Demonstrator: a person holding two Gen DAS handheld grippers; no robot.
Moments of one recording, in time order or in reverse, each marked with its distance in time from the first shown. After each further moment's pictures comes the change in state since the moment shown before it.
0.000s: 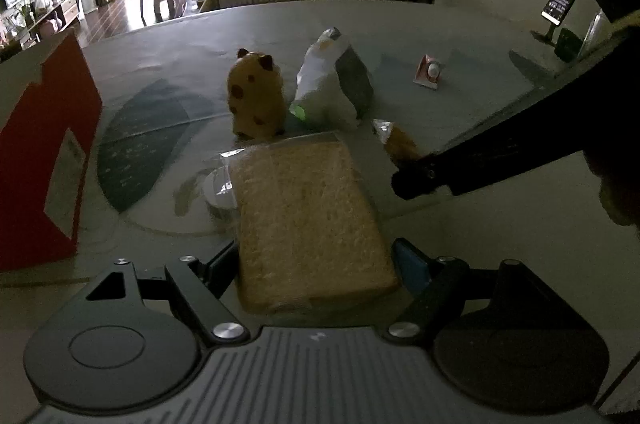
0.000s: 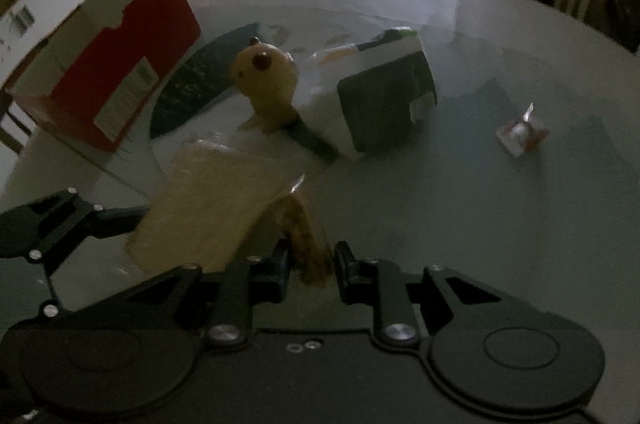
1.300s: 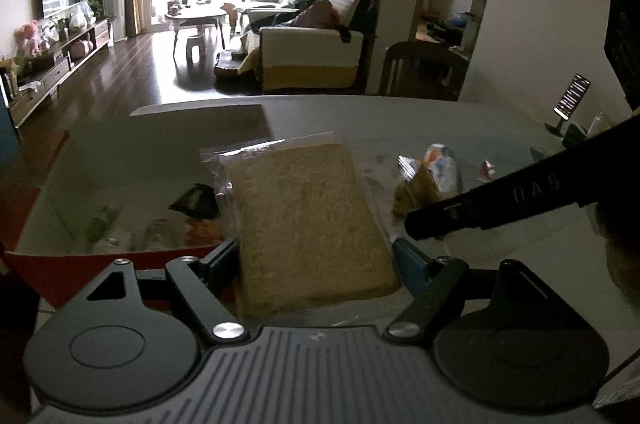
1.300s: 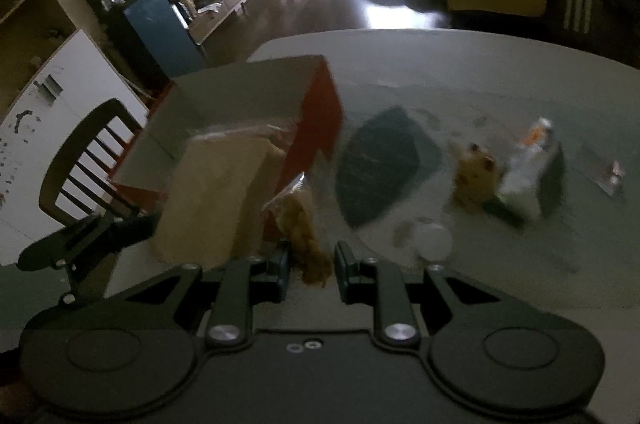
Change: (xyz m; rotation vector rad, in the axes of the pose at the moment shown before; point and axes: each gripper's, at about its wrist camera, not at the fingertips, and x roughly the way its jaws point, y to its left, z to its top) left arm -0.138 0.180 0.005 -0.087 -0.189 -0.002; right arm -0.036 0.185 0.068 0.078 -0.144 0.078
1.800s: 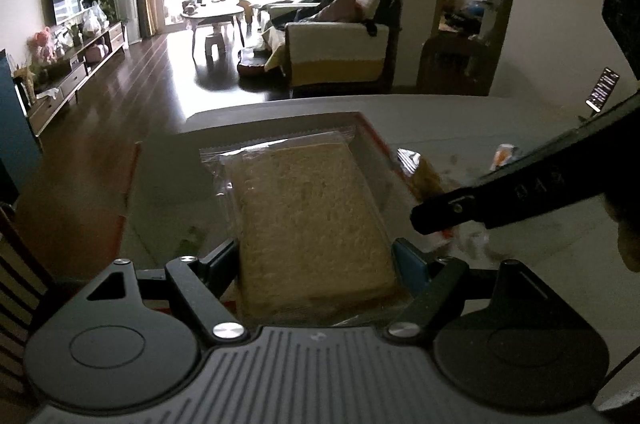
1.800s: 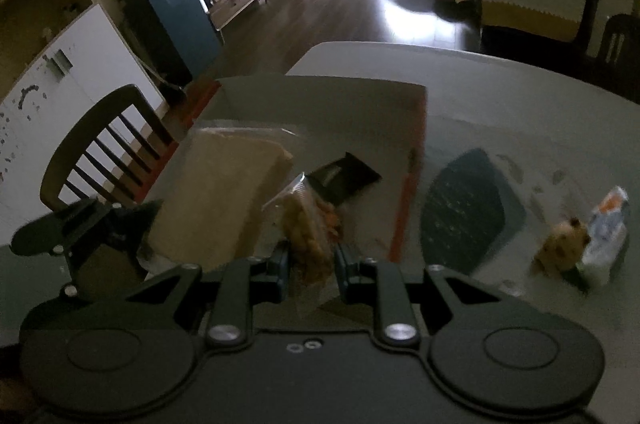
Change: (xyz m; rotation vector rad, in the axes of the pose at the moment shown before) left arm 0.003 0.101 0.027 0.037 0.032 0.058; right arm 0.061 0.085 0.048 -0.091 0.034 -0.021
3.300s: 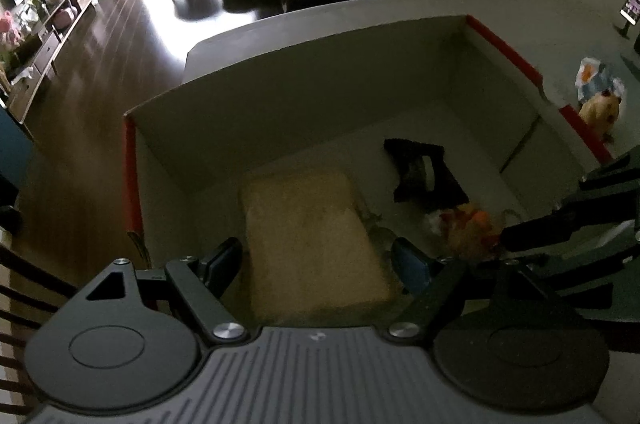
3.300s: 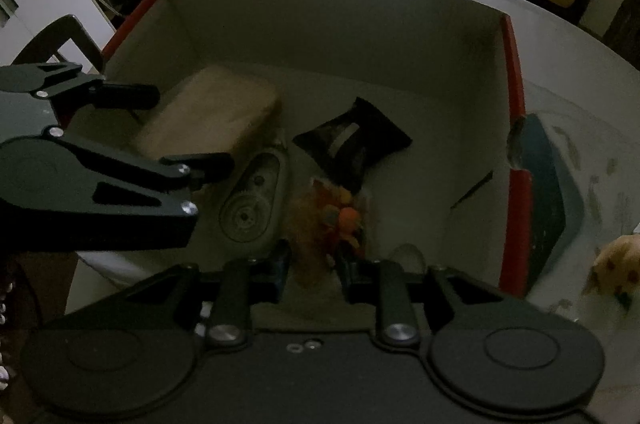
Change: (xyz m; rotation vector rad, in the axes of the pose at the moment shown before) left arm 0.127 0.084 0.028 0.139 0.294 0.000; right arm 0.114 0.021 0.006 -0.006 0.217 -0.126
